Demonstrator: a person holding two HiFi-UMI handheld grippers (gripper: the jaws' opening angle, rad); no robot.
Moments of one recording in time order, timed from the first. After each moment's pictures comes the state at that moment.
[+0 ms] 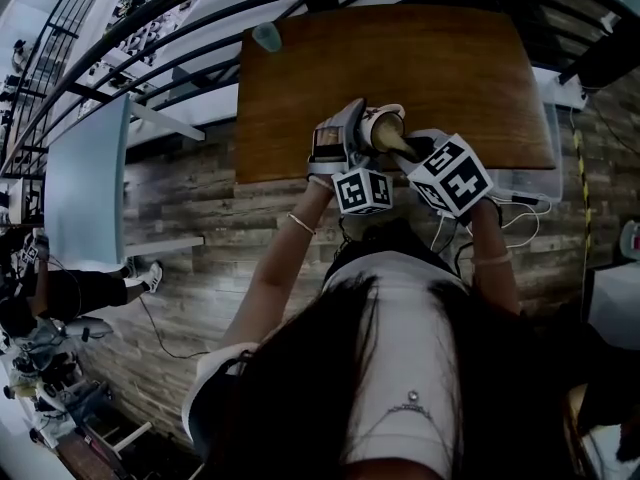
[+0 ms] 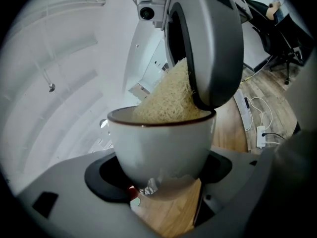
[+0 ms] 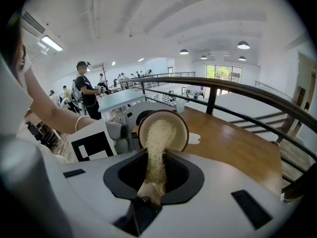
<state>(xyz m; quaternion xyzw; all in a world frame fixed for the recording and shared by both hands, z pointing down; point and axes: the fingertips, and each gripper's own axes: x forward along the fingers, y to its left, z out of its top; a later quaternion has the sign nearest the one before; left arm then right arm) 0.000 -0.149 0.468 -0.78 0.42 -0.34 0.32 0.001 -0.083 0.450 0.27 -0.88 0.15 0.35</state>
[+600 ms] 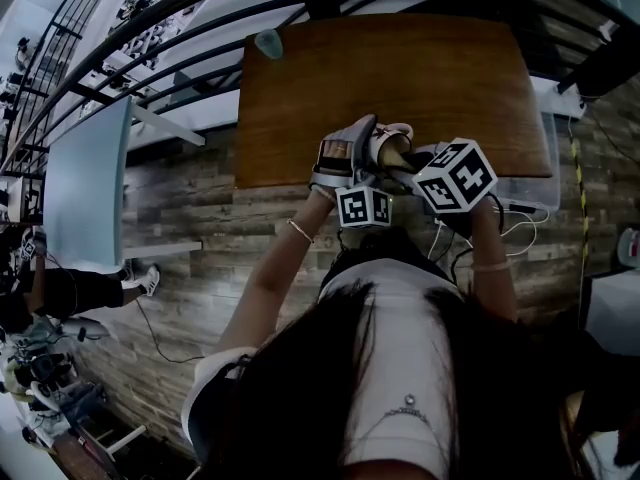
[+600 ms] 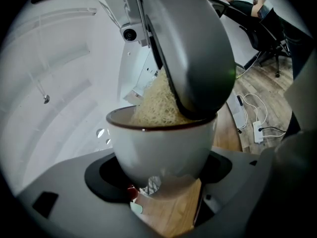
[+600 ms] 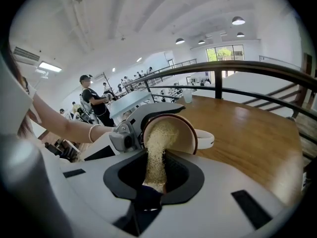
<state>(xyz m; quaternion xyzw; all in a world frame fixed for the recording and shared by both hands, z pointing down) 0.016 -0.129 0.470 -0.78 0.38 -0.34 0.36 -0.004 -0.062 0.451 0.21 -0.88 0.26 0.34</state>
